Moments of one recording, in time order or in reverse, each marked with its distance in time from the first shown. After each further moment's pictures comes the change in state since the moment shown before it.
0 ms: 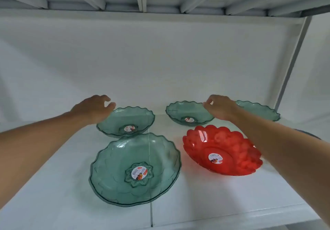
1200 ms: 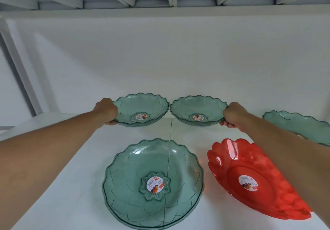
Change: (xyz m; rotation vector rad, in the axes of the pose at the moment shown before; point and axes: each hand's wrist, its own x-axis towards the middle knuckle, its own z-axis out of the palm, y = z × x) left_hand 0.020 -0.031 0.008 -0.551 0.047 -0.518; right_hand 0.077 -0.037 0.059 0.634 -0.170 0.202
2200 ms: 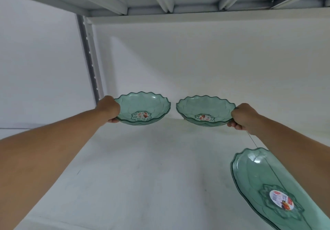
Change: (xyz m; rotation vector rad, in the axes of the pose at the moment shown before) left_hand 0.099 -0.161 -0.232 -0.094 0.107 -0.059; right_hand -0.065 -0.167 0.227 0.068 -0.001 0.010
